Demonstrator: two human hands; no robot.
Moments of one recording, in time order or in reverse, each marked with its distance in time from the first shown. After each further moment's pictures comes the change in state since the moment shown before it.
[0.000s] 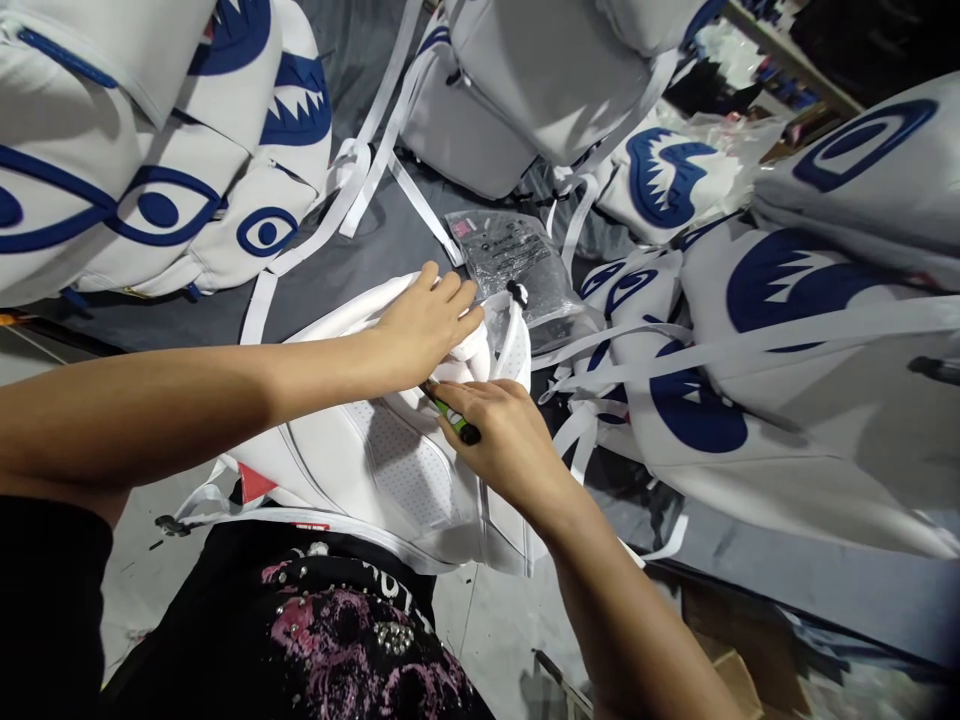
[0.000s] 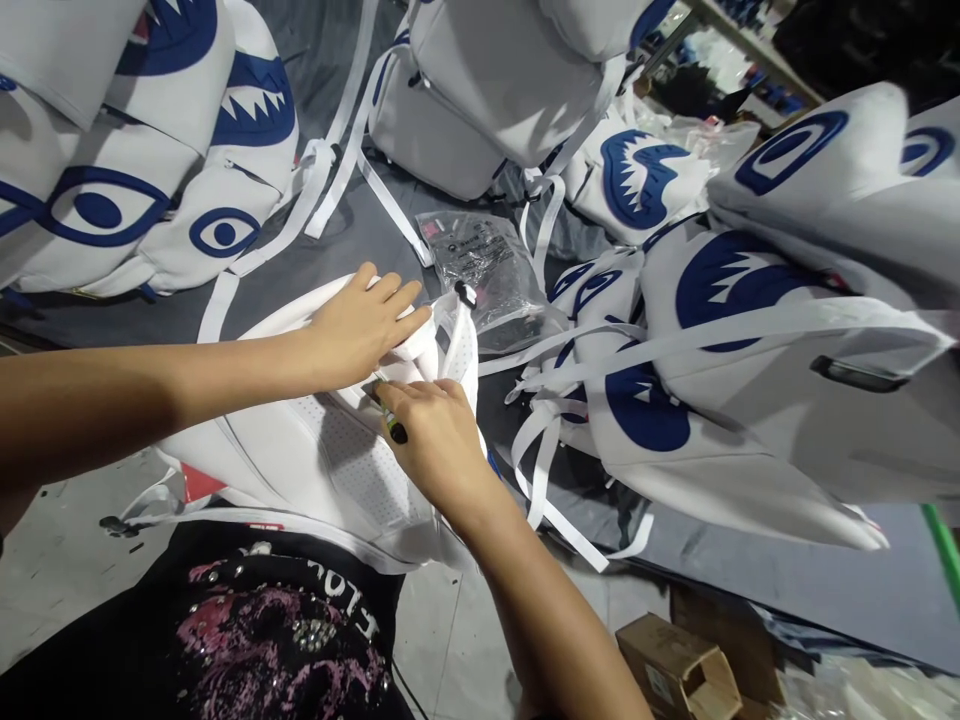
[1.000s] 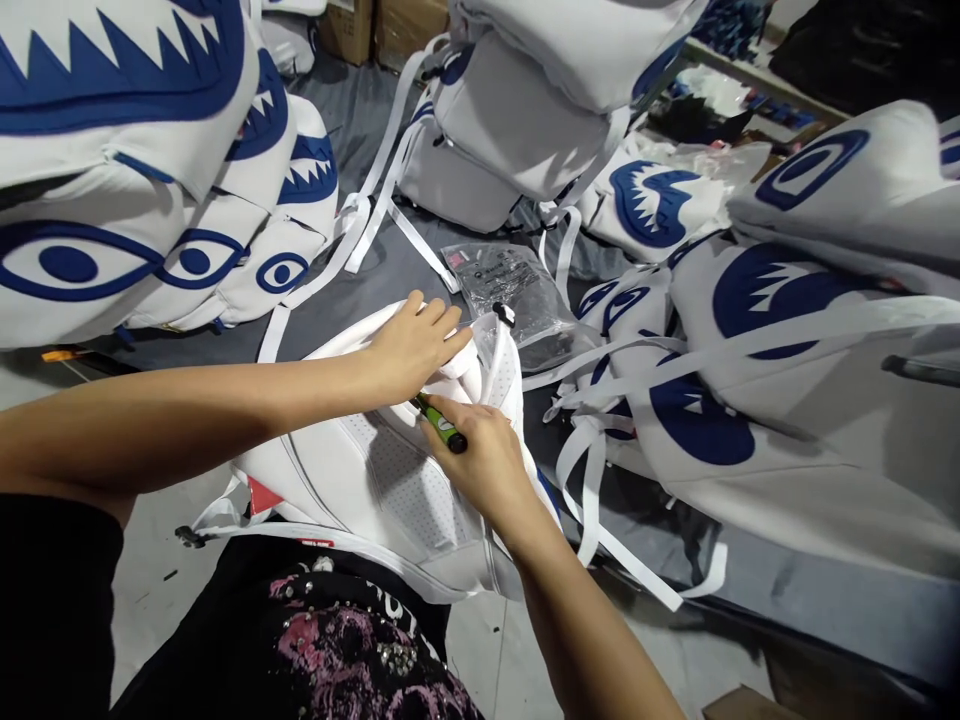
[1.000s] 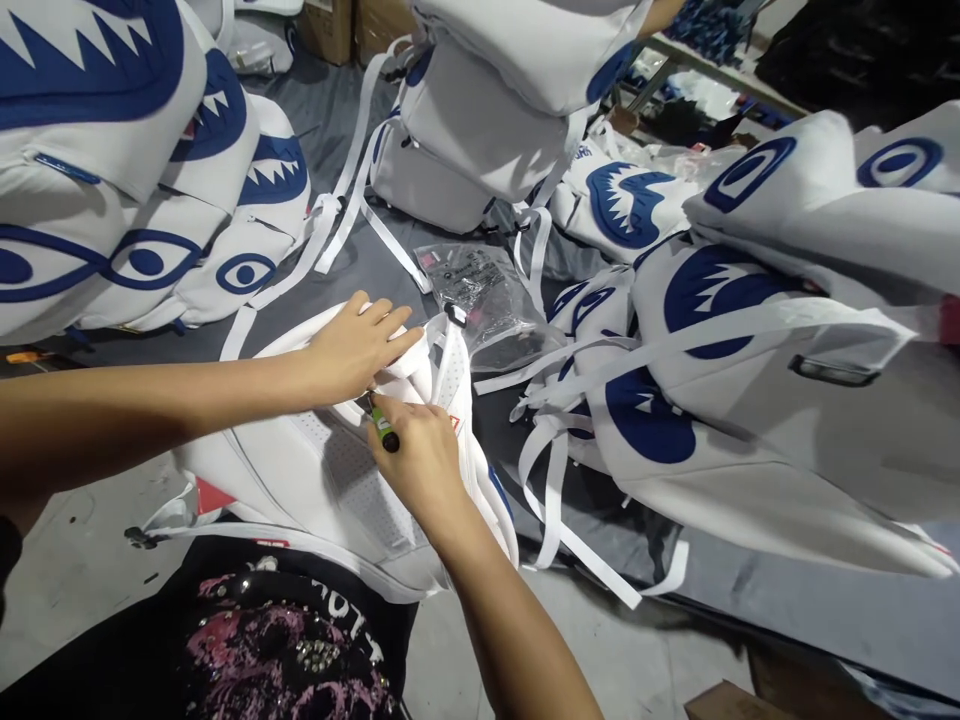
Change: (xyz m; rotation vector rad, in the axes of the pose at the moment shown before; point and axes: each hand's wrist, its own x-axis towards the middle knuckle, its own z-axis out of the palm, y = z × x) left_hand -0.004 -0.001 -0.007 0.082 -0.015 0.021; right_hand -0.006 -0.009 0.022 0.187 0.209 0.171
